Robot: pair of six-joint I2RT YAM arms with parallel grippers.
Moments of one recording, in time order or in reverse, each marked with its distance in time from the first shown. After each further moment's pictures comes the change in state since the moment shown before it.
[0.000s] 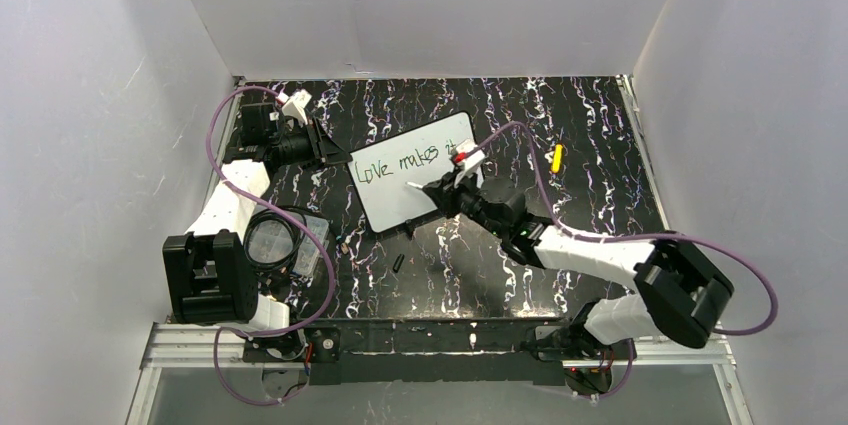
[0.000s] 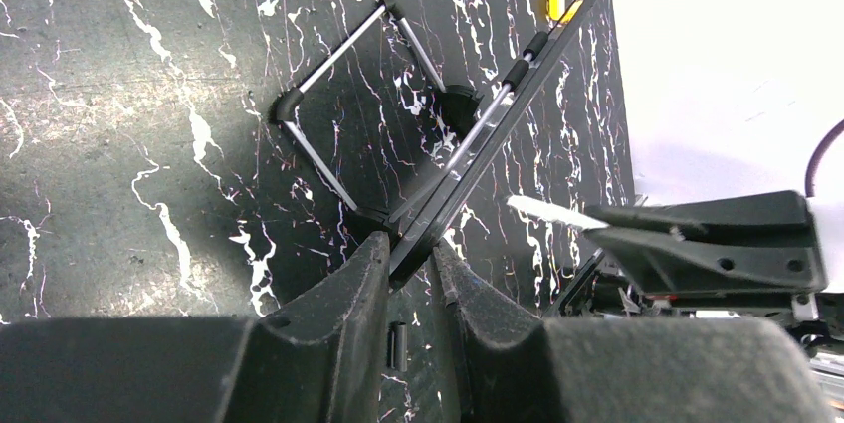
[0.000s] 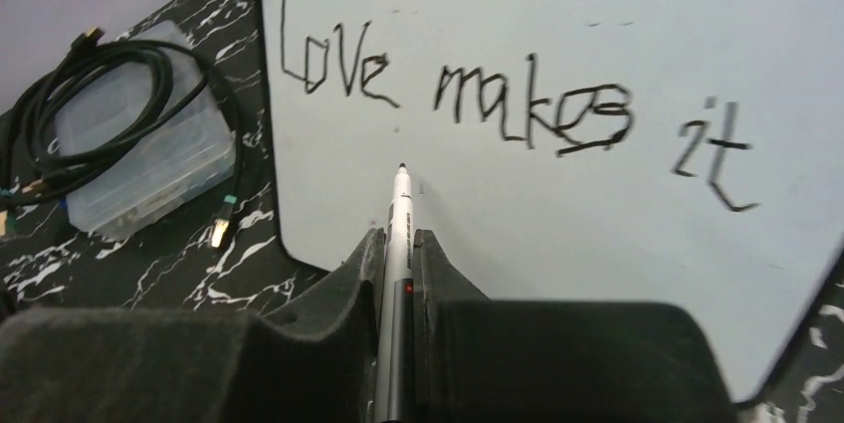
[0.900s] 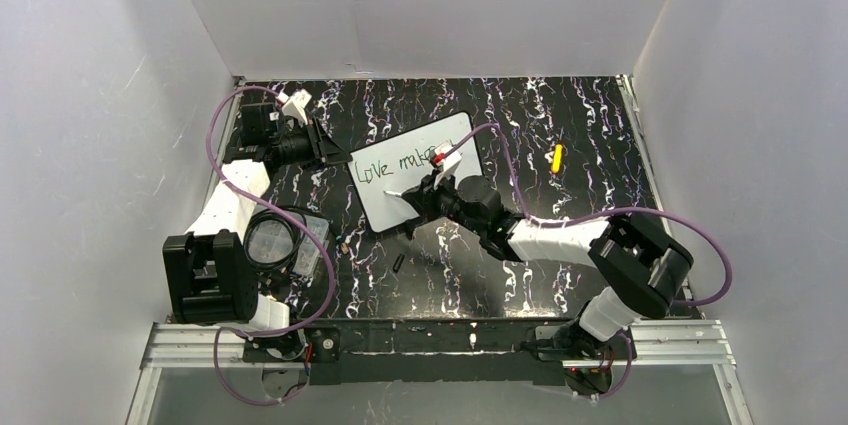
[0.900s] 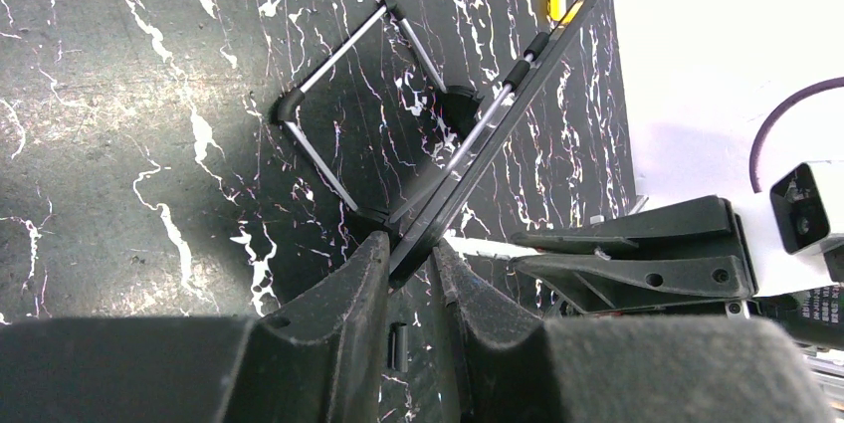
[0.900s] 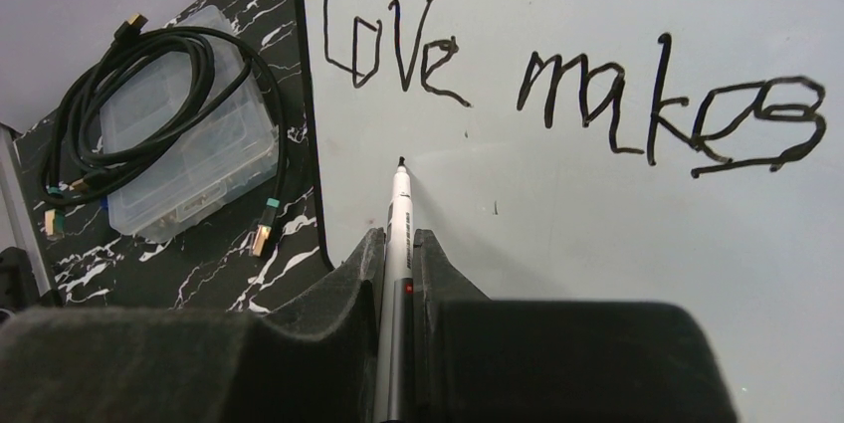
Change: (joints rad) left arm -0.001 0.000 0.000 0.001 -0.002 0.000; right arm 0.043 0.248 0.084 0.127 -0.077 0.090
